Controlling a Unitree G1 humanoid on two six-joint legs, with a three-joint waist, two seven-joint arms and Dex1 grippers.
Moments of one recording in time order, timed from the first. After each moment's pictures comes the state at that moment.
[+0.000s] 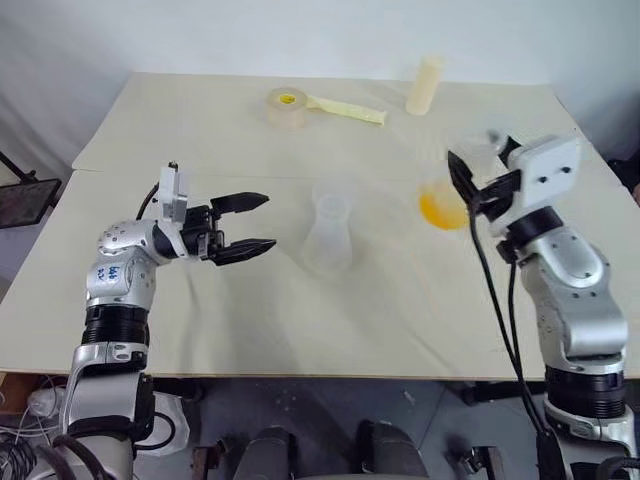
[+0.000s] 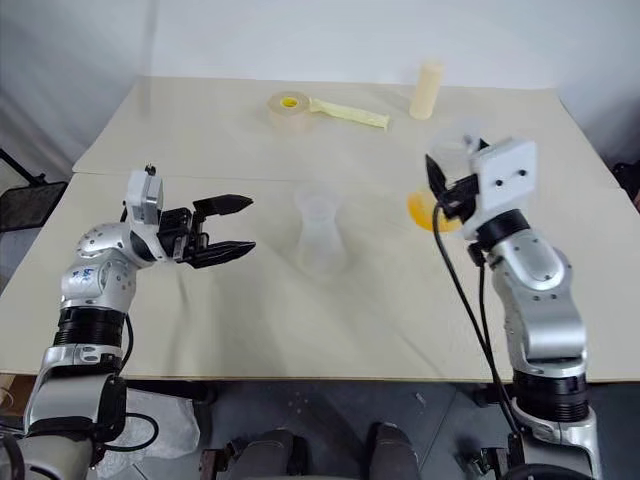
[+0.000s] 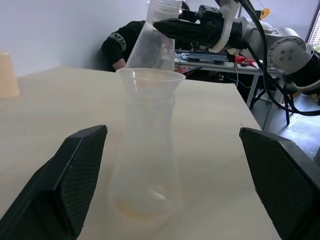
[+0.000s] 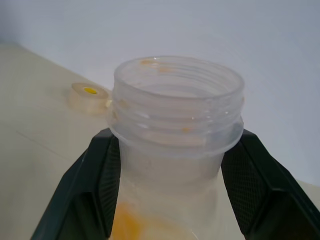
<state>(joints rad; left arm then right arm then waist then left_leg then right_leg) -0.74 0.53 0.15 0.50 -0.52 0.11 -1.39 -0.47 -0.51 -0.08 -0.35 0.16 0.33 0.26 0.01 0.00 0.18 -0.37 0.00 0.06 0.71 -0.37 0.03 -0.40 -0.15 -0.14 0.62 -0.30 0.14</state>
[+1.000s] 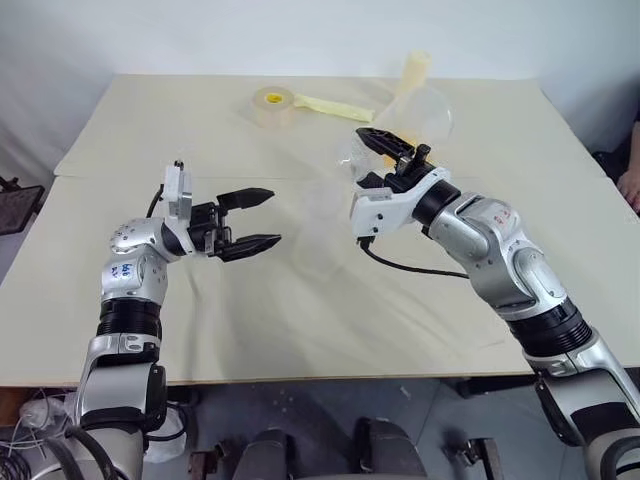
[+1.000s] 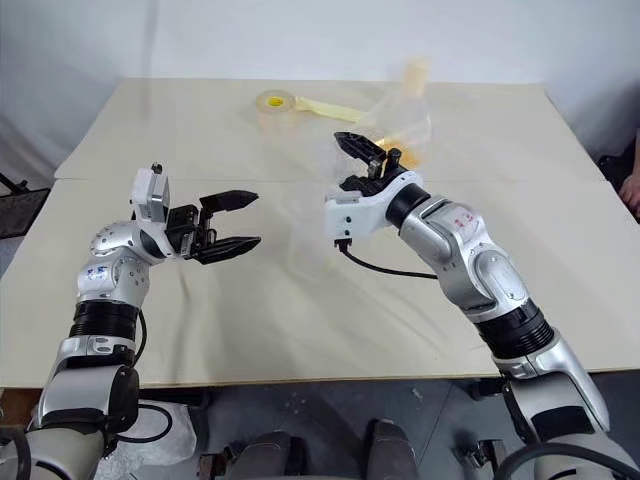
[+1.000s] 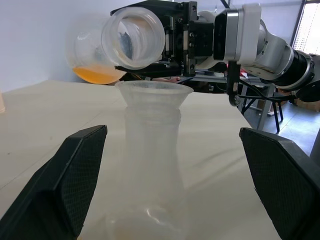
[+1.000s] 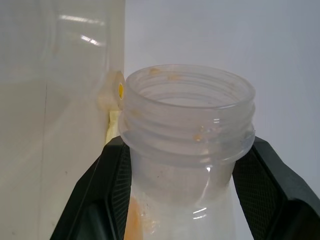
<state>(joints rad) -0.77 0.49 0.17 0.56 -0.51 0.07 -1.42 -0.80 -0.62 0.36 -0.07 -0.70 -0.11 0.34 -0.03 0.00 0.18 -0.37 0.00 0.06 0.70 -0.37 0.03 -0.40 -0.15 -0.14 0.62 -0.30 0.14</state>
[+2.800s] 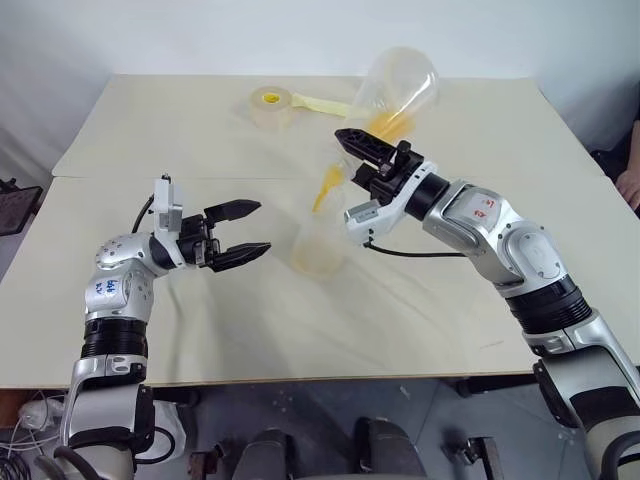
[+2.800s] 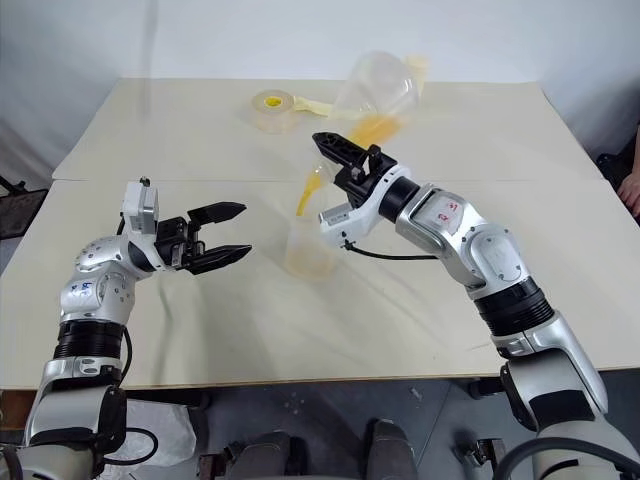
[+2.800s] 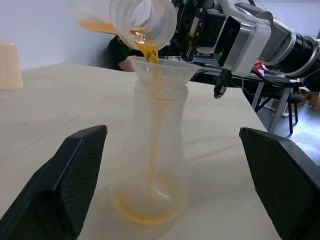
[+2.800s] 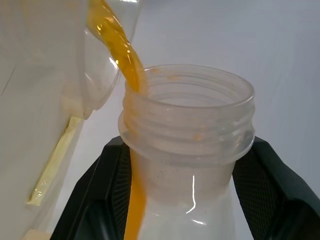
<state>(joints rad) -0.66 0.53 0.19 0.44 -0.52 0.14 -1.34 -0.89 -0.62 0.36 0.08 -0.97 -0.39 0.18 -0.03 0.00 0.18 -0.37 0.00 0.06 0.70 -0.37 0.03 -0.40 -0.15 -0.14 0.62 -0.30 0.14</state>
